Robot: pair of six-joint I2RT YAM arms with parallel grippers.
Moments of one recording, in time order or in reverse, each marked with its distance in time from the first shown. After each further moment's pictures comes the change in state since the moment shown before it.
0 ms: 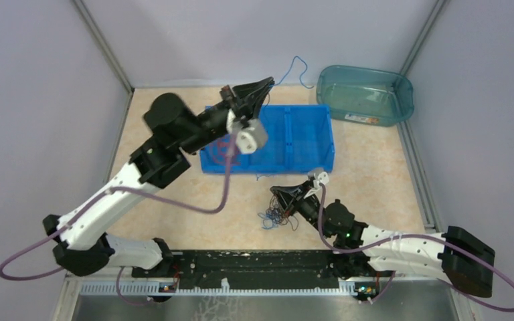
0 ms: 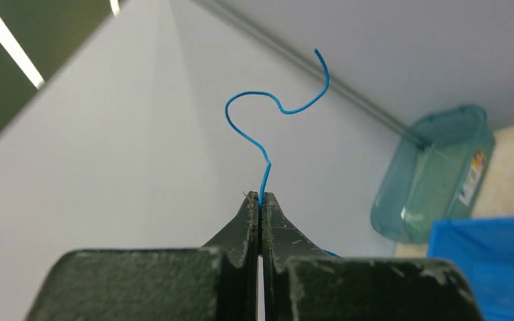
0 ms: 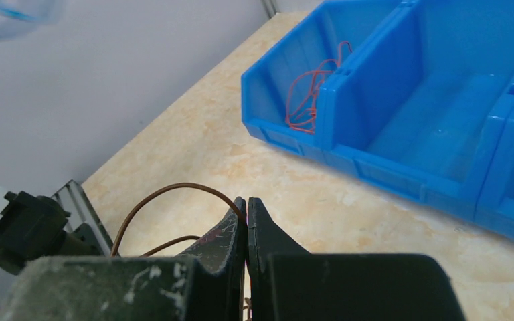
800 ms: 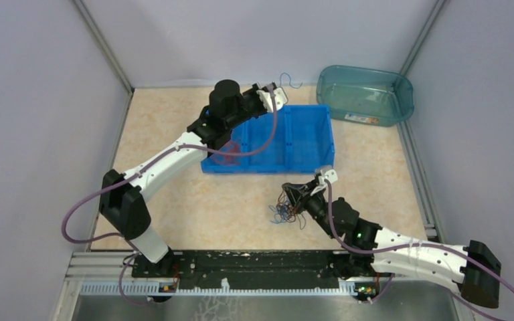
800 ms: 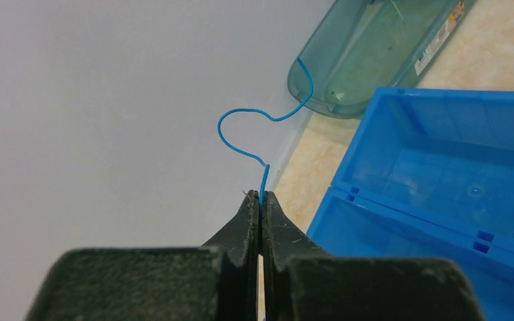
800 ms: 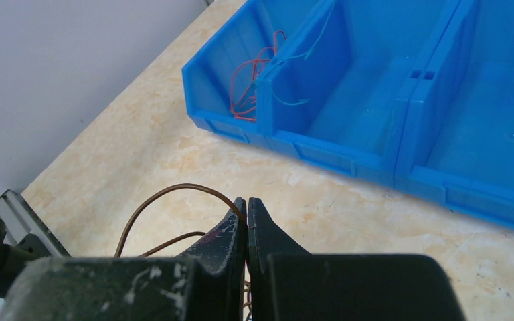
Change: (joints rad) left arm 0.288 0.398 -0.130 0.152 -0.029 -0.312; right arm 0.000 -0.206 0.085 -0.426 0.145 -0.006
